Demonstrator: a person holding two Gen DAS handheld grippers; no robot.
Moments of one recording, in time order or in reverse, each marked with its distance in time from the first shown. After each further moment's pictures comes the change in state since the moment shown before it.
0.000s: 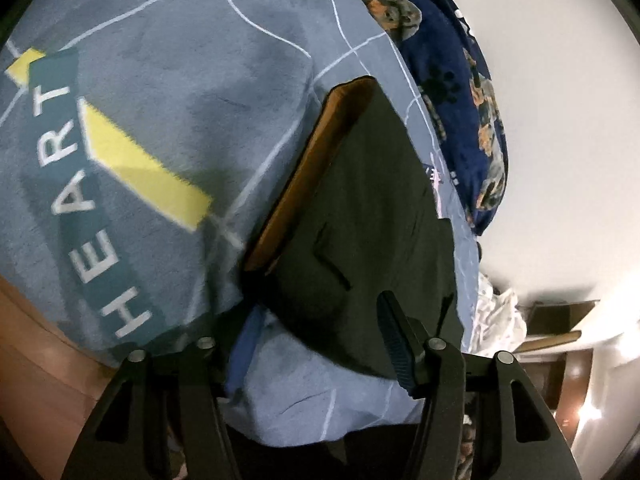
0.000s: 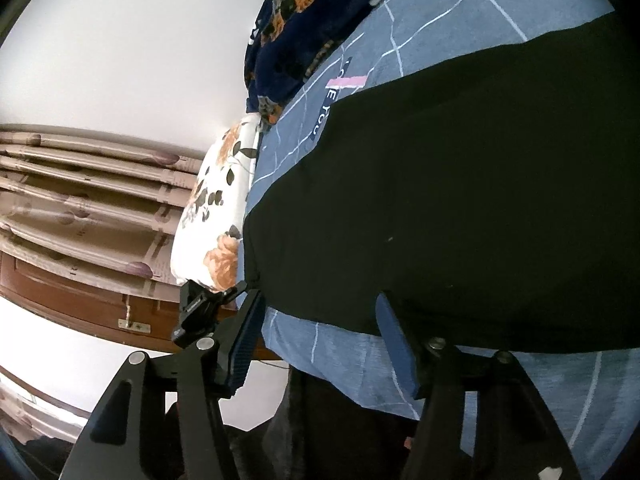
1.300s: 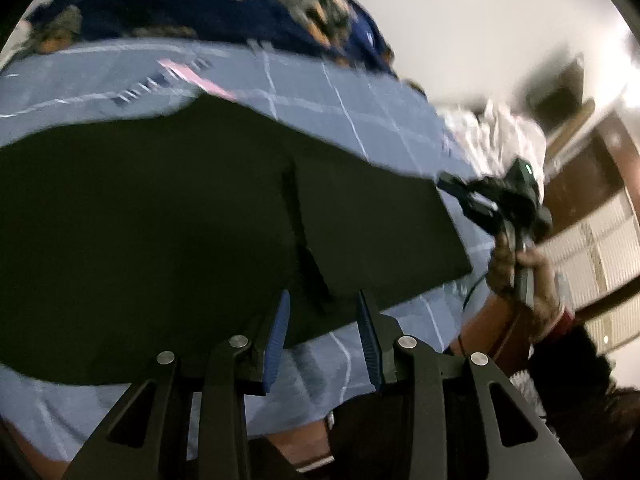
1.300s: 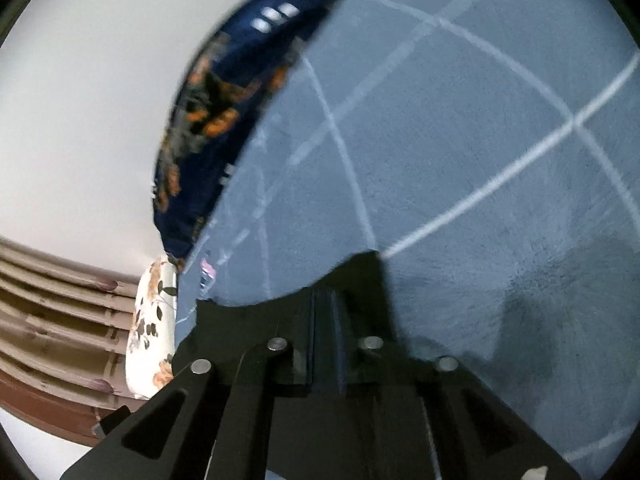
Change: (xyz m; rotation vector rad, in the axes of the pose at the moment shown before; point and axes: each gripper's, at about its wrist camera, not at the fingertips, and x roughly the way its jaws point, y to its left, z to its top) left arm 0.112 -0.215 -0.150 0.733 0.130 0.093; right arm -0.162 -0.117 0.098 0.150 -0.356 -0.223
